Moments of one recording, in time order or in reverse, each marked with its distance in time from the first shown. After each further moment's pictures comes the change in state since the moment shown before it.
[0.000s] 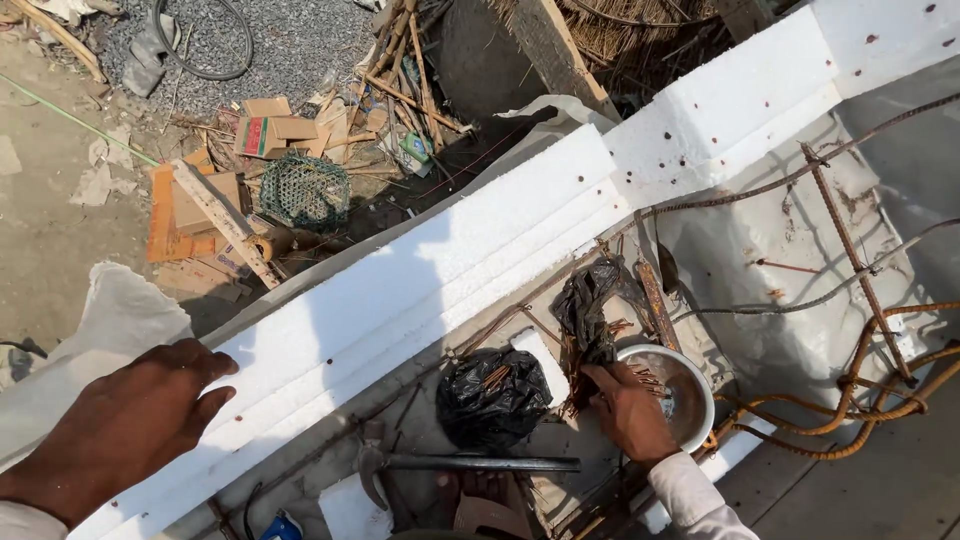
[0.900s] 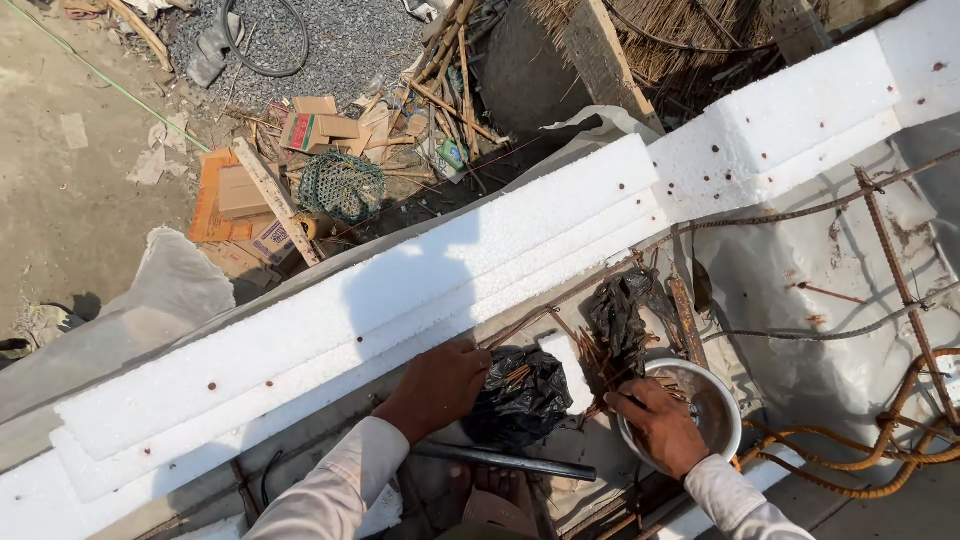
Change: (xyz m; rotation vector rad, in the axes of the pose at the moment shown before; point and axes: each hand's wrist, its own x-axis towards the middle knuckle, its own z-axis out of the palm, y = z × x) left_hand 0.080 0.206 0.112 -0.559 0.215 0.446; right_hand 0.002 0.053 0.006 -0.290 0.046 -0.521
